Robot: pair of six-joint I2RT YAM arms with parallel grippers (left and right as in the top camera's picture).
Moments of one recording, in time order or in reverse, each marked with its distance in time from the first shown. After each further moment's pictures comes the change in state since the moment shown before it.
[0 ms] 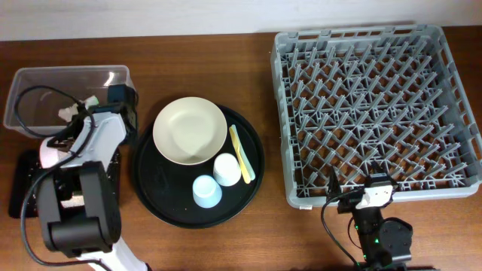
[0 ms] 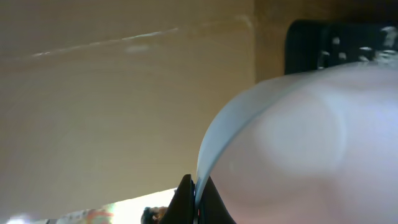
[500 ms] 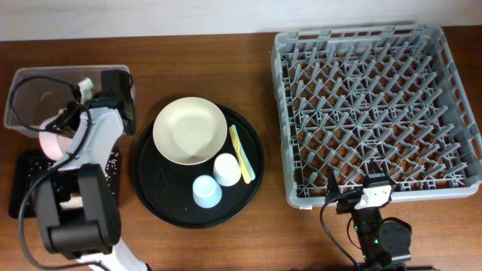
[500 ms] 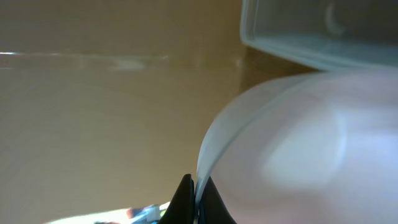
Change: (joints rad) left arm 0.002 -0.021 0.083 0.176 0.100 0.057; right arm 0.009 0.000 0.000 0.000 0.000 0.000
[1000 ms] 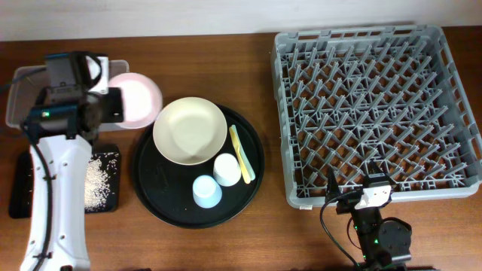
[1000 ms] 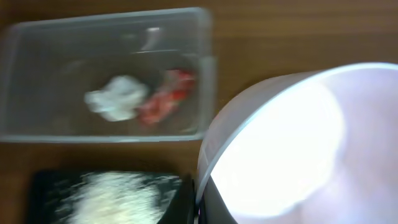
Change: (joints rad) left arm 0.016 -0.381 0.150 -0.235 1.298 -0.174; right arm 0.000 0.000 0.000 0.000 0.000 0.000
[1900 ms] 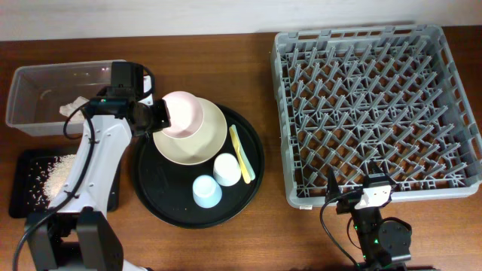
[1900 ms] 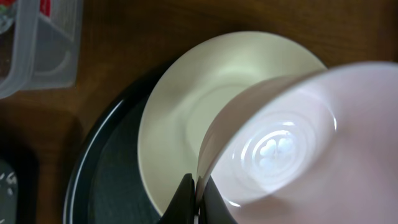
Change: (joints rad) left arm -0.140 0.185 -0.145 0.096 0.111 -0.341; right arm 0.000 0.001 0.000 0.000 0.000 0.000
